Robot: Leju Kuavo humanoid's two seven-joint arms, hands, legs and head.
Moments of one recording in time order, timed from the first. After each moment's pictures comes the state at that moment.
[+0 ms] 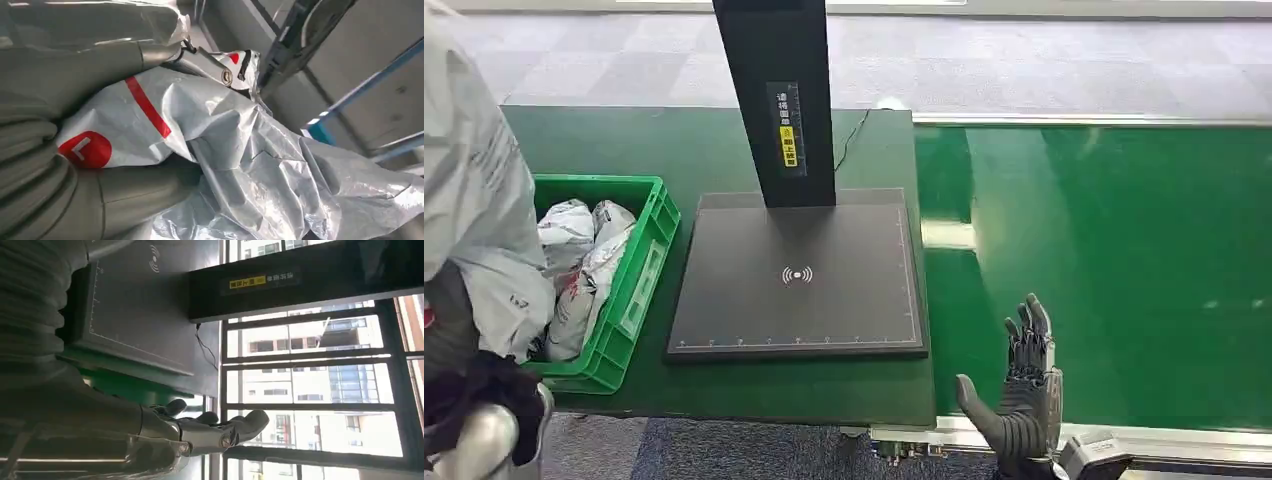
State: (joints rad) left arm -0.16 0.09 0.03 -2.01 -0.32 0.54 -0.59; right arm 0.22 0.24 -0.02 -1.59 0.04 0.22 -0.67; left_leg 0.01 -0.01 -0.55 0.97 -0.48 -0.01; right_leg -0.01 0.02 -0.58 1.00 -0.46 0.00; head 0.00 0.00
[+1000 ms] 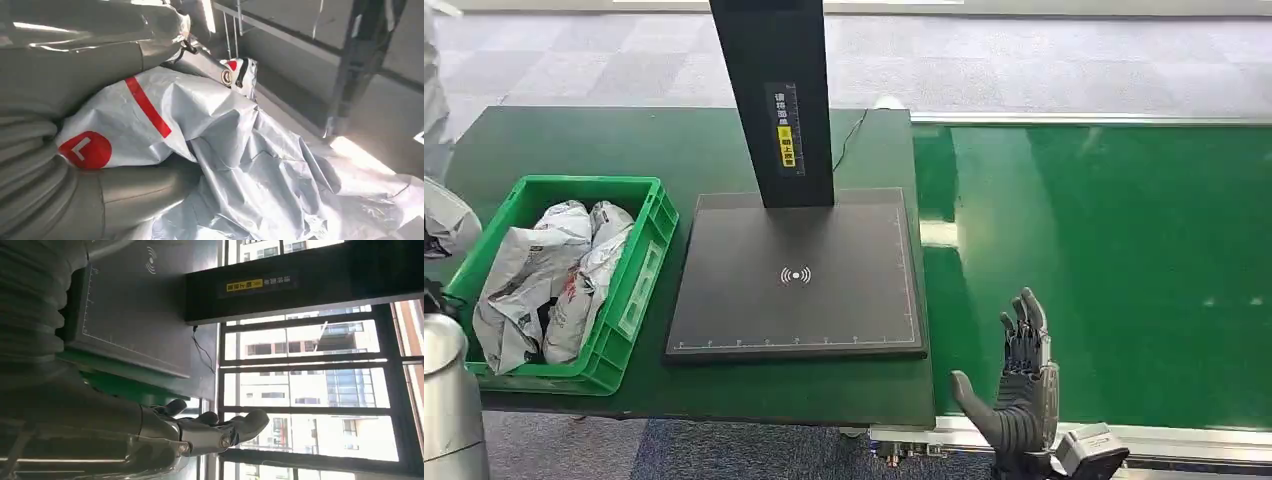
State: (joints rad) left arm -0.40 0.24 0.29 -1.63 -0.48 0.50 -0.43; right arm 0.20 0.24 -0.02 -1.59 0.04 0.23 -0.67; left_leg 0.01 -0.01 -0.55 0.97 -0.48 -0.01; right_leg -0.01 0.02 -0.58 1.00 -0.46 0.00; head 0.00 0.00
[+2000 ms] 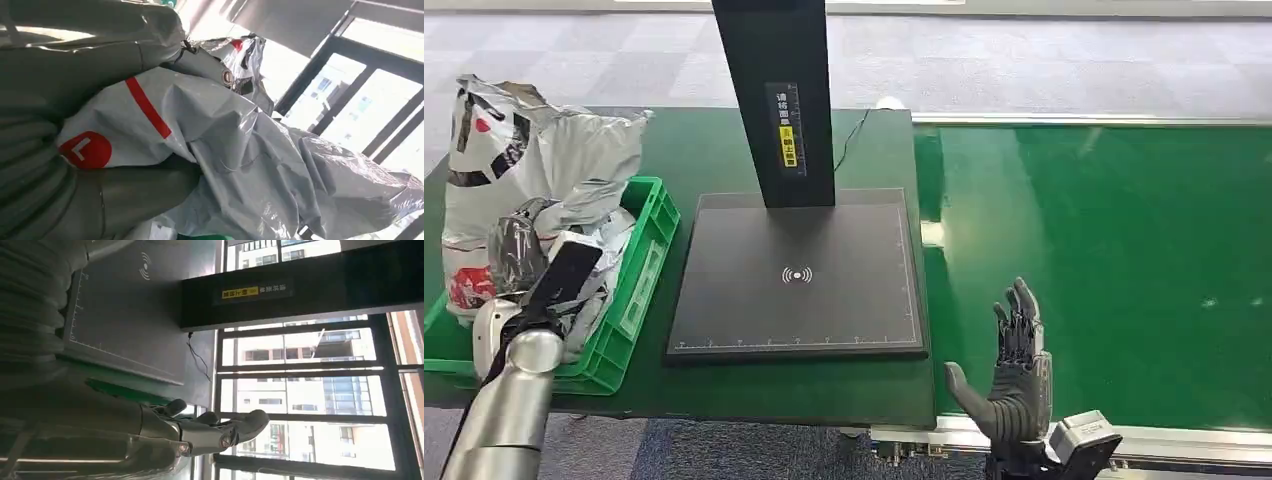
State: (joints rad) left arm -0.39 0.17 0.13 -1.25 -0.77 0.42 -0.35; right arm 0.16 0.25 -0.01 -1.58 0.05 0.24 -0.65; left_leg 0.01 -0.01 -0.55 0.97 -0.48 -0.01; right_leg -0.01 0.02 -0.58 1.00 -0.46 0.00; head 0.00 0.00
